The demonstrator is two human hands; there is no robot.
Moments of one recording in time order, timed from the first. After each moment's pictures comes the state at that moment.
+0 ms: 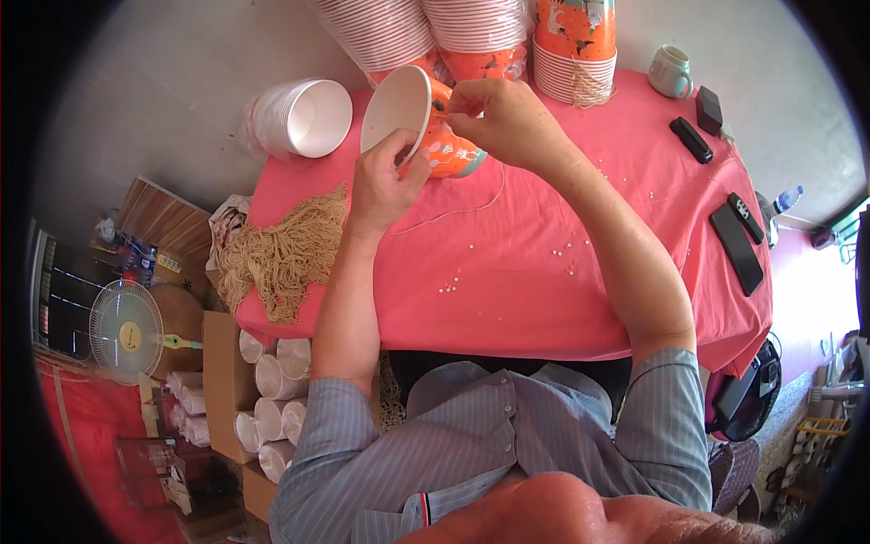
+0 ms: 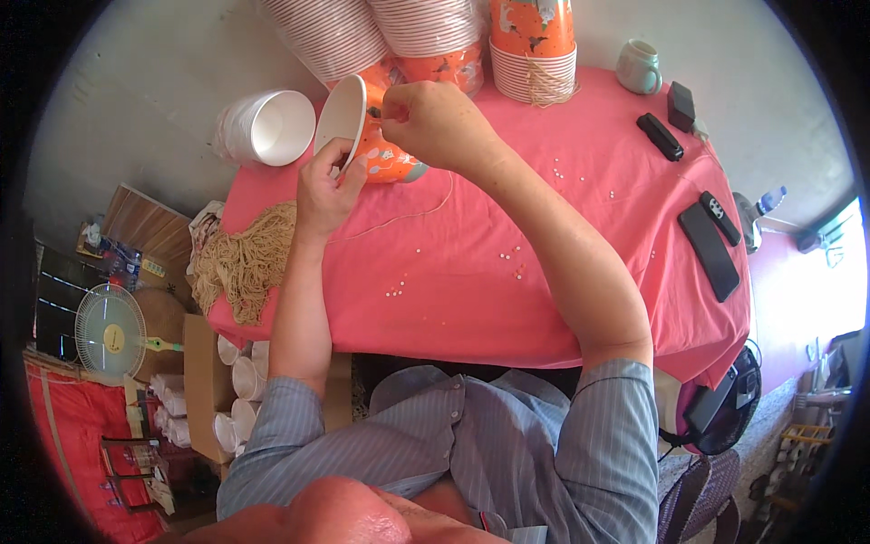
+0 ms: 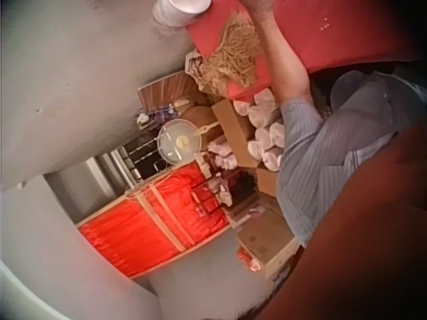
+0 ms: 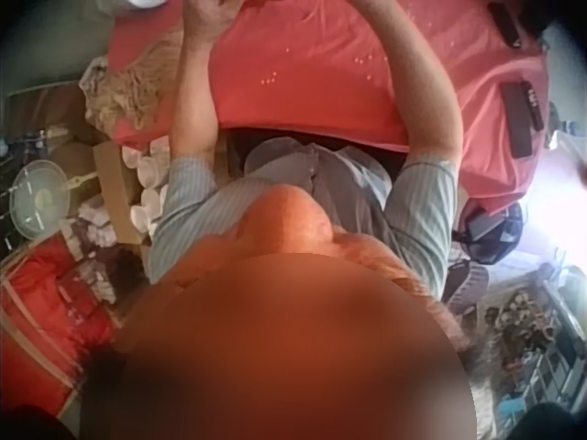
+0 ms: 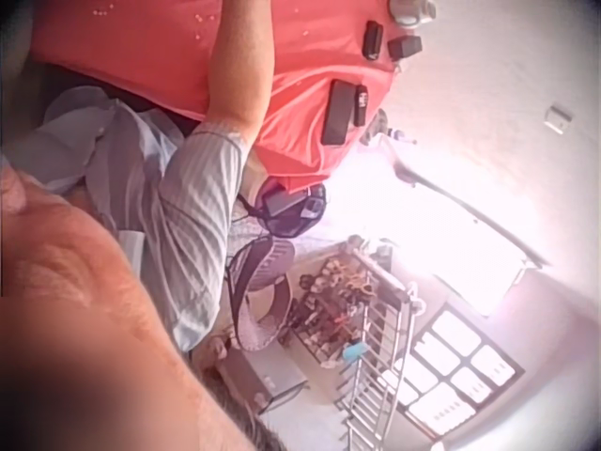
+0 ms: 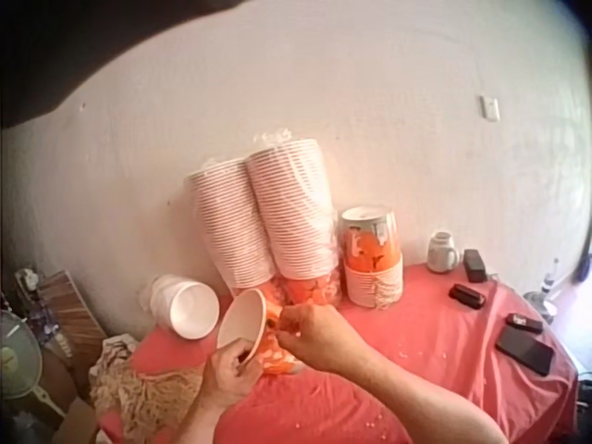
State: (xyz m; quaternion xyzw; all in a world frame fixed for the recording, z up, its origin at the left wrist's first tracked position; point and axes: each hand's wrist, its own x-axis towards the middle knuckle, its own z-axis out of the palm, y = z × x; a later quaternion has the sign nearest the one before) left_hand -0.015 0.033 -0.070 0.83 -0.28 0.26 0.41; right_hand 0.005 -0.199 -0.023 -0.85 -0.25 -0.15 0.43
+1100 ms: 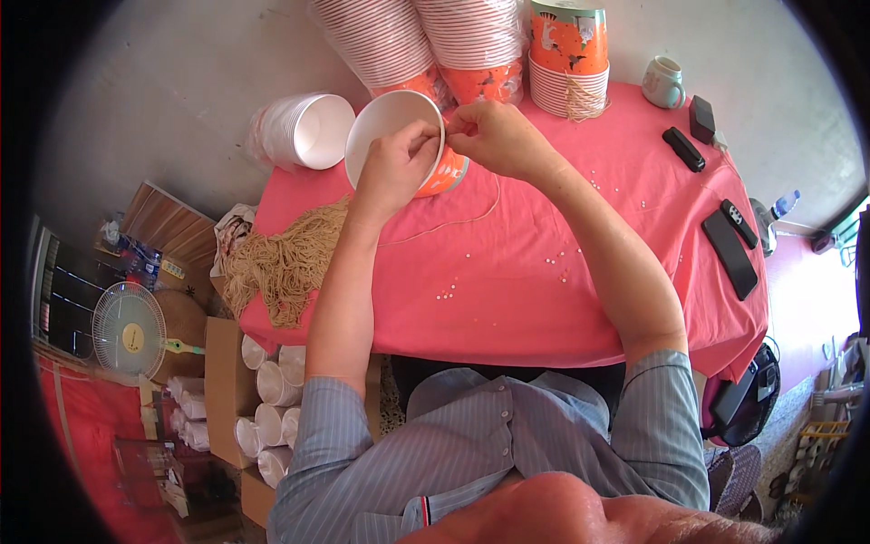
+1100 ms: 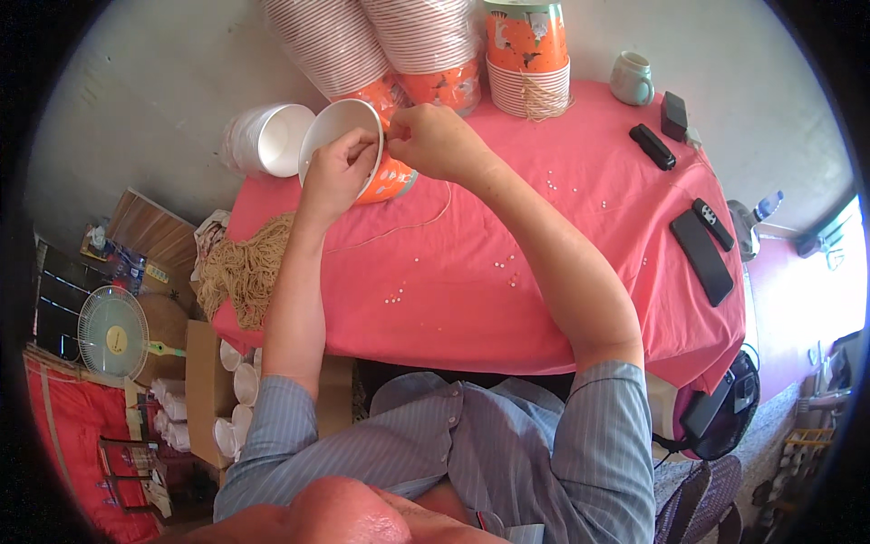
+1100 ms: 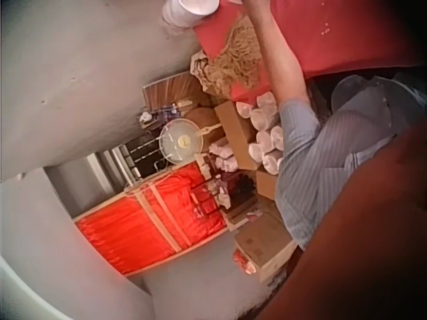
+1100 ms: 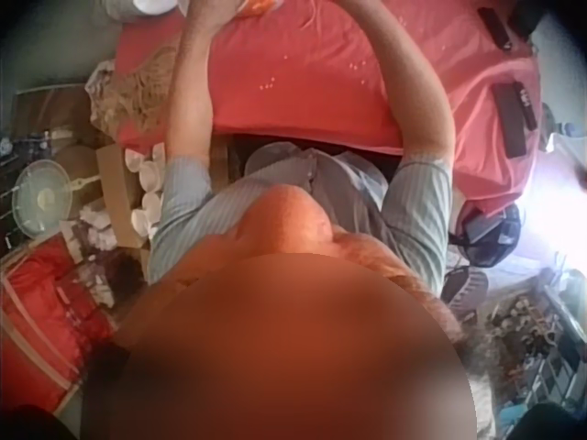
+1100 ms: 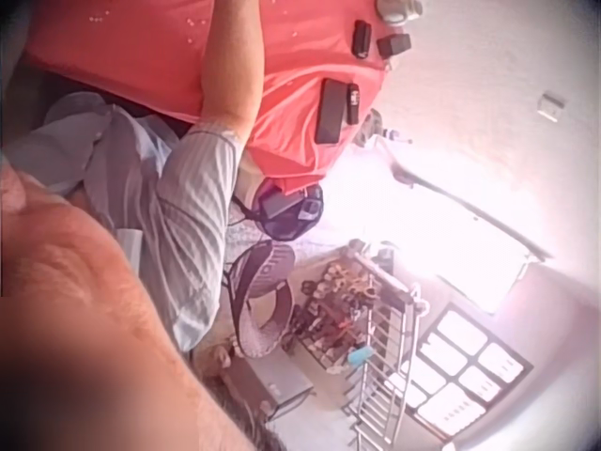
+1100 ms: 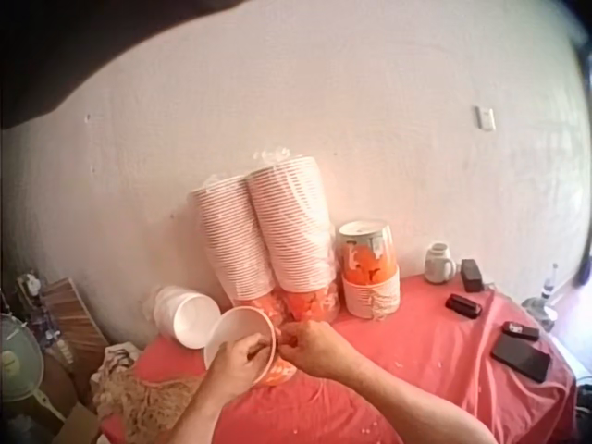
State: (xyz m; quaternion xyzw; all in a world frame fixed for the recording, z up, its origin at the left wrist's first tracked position) left_hand -0.003 0.011 -0.036 0.86 -0.23 0.13 0.43; right_hand 0.017 -0.205 -0.034 -0.86 -0.27 -0.11 0.42
